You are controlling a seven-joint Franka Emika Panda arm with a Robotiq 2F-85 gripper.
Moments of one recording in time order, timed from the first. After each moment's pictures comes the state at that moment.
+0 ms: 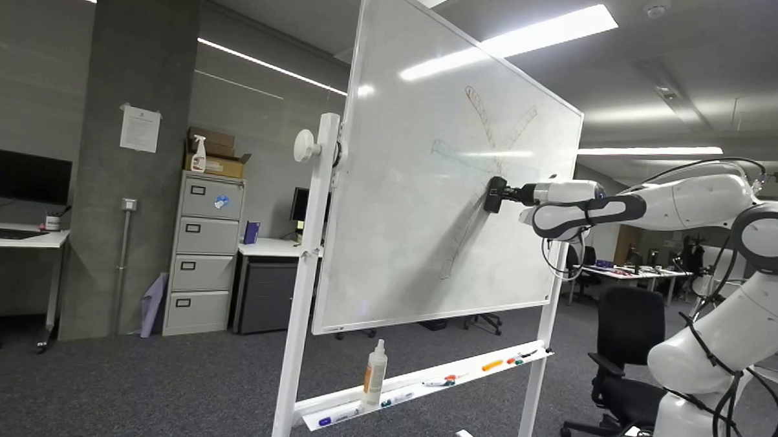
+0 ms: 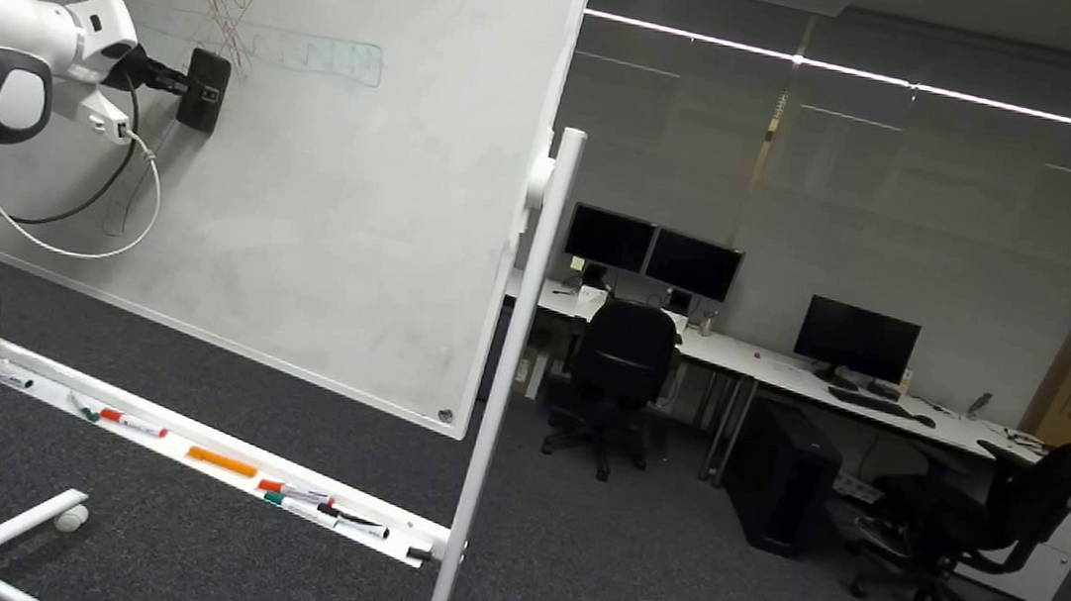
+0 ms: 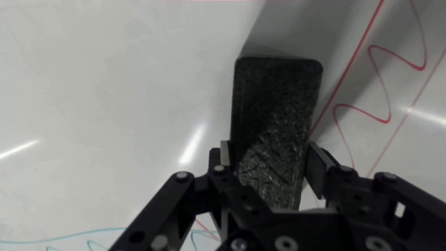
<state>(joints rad) -0.30 -0.50 0.35 -2.38 0.25 3.42 0.05</state>
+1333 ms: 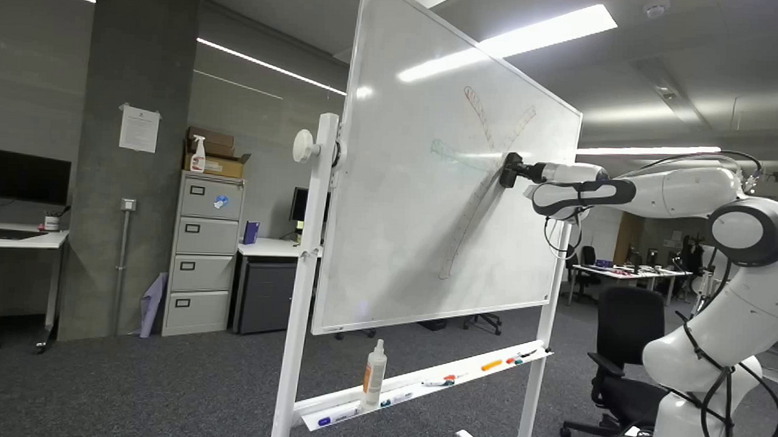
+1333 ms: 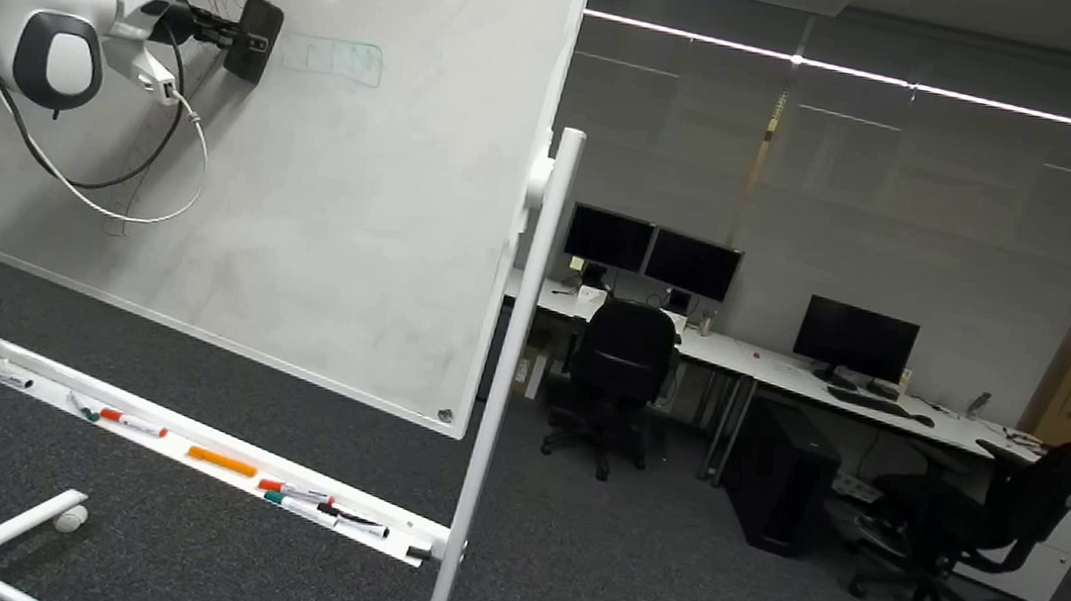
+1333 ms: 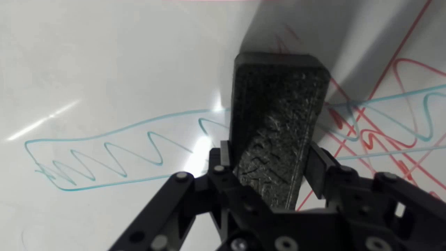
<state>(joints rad) -0.46 -0.43 0.36 -2.18 0.26 3.46 0.11</state>
